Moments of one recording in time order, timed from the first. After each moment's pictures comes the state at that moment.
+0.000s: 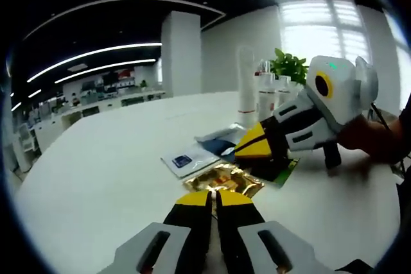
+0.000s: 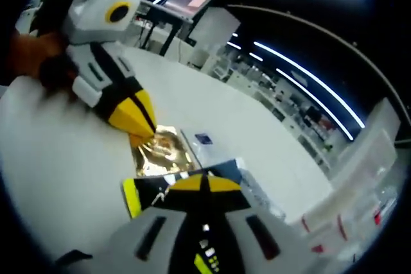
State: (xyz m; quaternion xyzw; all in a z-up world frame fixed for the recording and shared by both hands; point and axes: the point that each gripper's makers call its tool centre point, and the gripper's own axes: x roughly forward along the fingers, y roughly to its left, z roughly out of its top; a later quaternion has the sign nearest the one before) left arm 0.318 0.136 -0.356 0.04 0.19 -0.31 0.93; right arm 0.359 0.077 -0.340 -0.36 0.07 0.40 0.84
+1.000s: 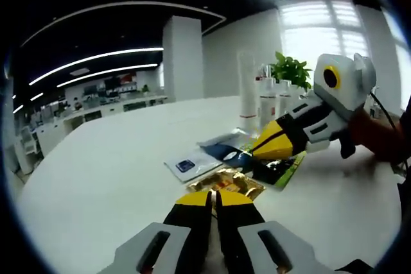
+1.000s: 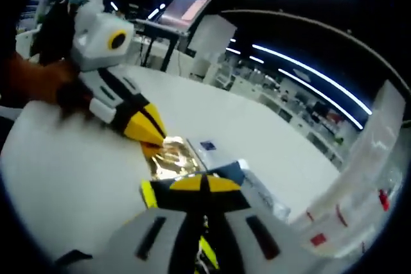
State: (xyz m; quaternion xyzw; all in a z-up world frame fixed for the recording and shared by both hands) left arm 0.318 0.139 -0.349 0.04 0.17 -0.31 0.94; right arm 0.325 0.077 -0.324 -0.29 0.06 0.47 0.83
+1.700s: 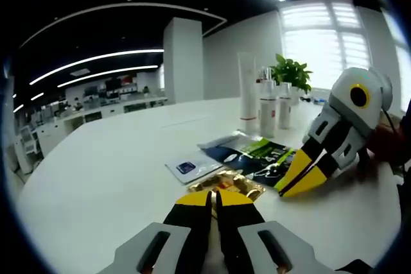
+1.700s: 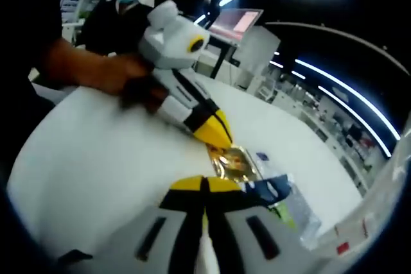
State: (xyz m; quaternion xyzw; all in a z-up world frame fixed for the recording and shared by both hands) left arm 0.318 0.139 -0.347 0.04 0.16 -0.31 0.94; right arm 0.278 0.096 -0.345 -0.33 0.05 0.56 0.76
